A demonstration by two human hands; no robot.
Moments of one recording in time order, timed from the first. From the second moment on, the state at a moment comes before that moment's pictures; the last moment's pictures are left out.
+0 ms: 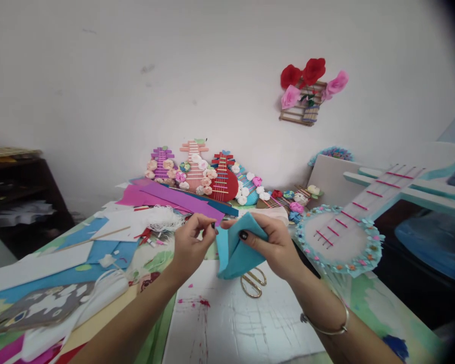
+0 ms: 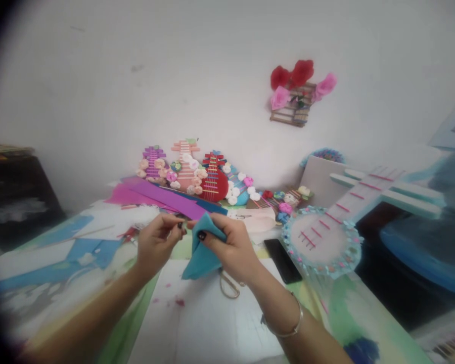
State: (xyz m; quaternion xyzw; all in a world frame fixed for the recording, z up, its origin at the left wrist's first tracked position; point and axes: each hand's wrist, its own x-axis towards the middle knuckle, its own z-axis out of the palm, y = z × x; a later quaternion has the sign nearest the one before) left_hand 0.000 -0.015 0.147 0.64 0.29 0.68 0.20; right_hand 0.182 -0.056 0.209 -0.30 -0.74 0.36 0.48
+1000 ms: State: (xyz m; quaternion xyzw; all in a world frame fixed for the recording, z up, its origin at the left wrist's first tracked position) left_hand 0.005 0.096 0.024 0.45 0.37 0.42 0.69; right_hand 0.212 0.255 0.265 -0.62 -0.74 0.00 0.26
